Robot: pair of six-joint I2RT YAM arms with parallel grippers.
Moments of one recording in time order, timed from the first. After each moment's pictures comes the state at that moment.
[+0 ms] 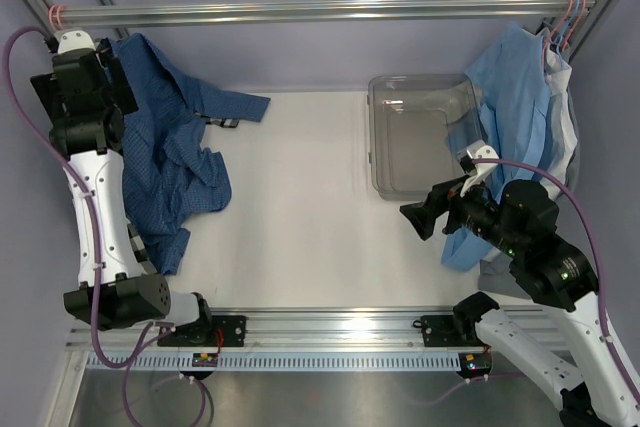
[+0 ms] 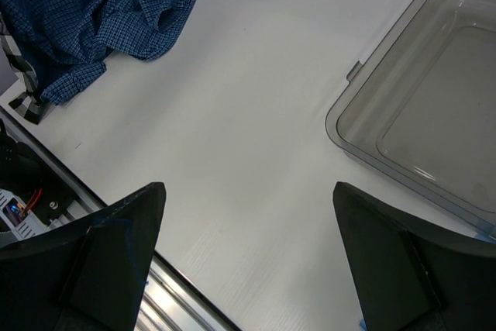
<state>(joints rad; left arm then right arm) 0.25 1.38 1.78 -0.78 -0.42 0.03 0.50 0.64 1.07 -0.70 -0.19 0.14</state>
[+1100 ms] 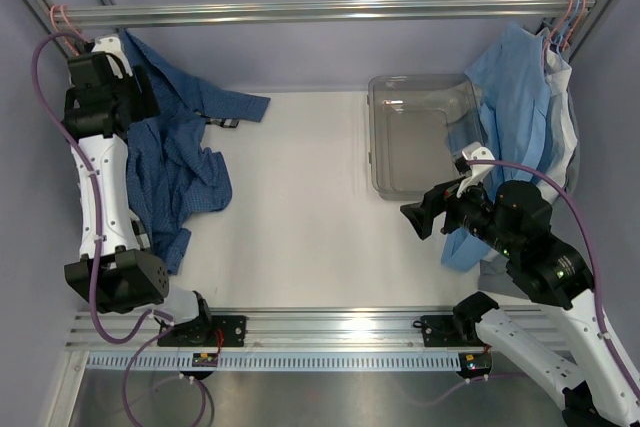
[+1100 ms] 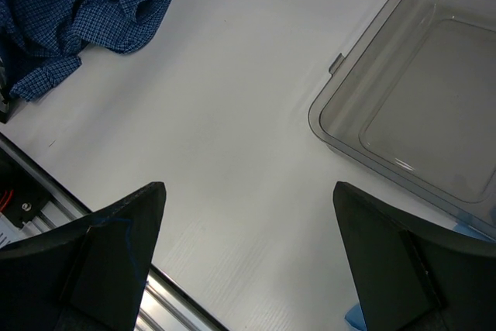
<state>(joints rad) 0.26 1.47 1.73 -0.78 0.00 0.00 0.53 0.64 1.05 -0.70 -0.13 0.12</state>
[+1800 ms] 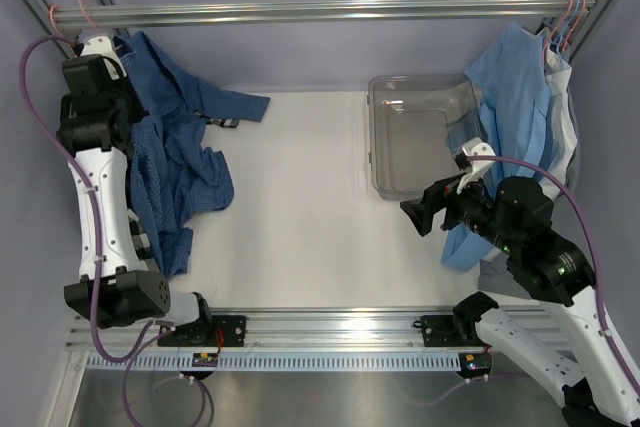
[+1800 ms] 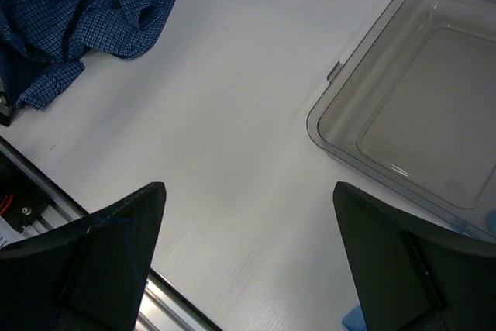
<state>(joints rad) 0.25 1.40 1.71 -0.78 -0.04 -0.08 0.53 0.66 1.07 -0.70 -0.12 0.11</state>
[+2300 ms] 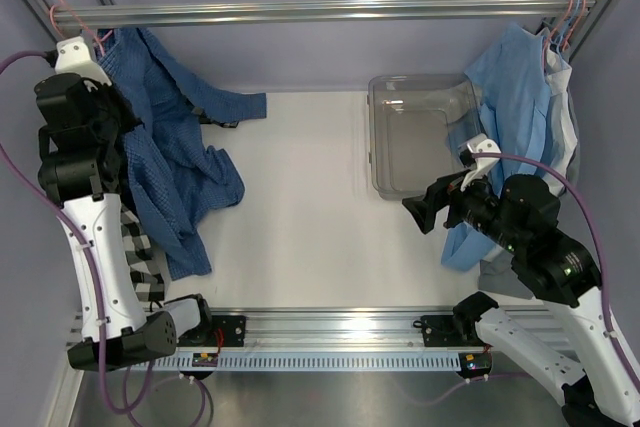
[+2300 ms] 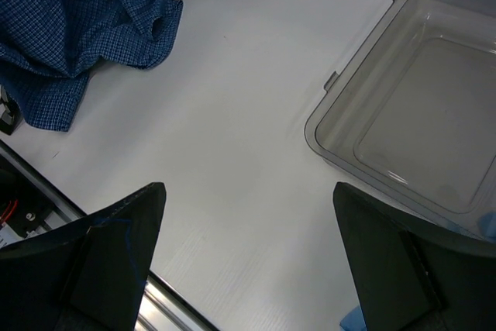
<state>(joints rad) 0.25 1.17 1.69 -0.78 0.03 -0.12 0.53 0.67 1.13 -0.72 -0.11 0.11</state>
